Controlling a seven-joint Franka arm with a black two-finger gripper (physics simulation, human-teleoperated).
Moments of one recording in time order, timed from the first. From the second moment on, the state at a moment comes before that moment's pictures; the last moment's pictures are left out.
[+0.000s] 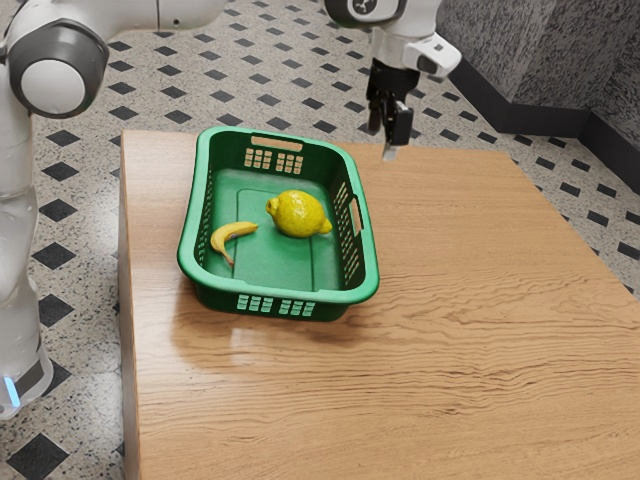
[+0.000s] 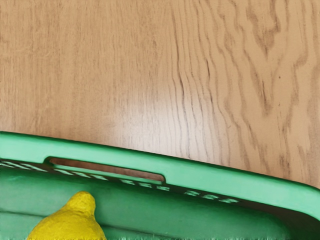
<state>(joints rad) -0.09 0.06 0.09 -1.38 0.01 1.57 0.06</state>
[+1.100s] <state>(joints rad) -0.04 -0.14 0.11 -1.88 -0.01 1.66 0.08</state>
